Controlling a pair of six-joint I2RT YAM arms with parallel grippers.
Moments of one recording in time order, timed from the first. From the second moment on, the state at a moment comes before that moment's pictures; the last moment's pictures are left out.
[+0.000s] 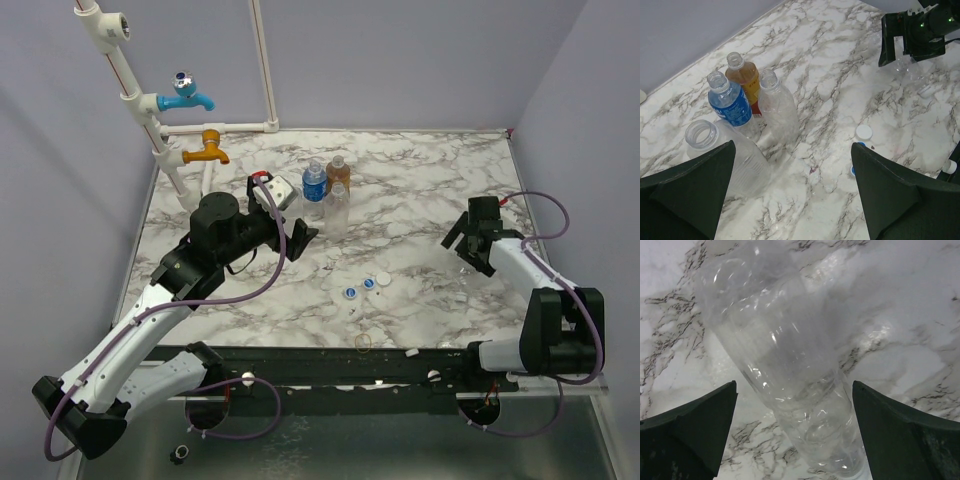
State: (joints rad) left arm -0.64 0.91 1.00 -0.29 0.21 0.09; right arm 0.00 1.35 0.76 -0.45 0.32 0.63
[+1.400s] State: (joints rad) left arm -0.64 0.87 0.84 -0.08 0.54 1.52; right arm 0.30 1.36 1.42 -0.32 -0.95 0.55
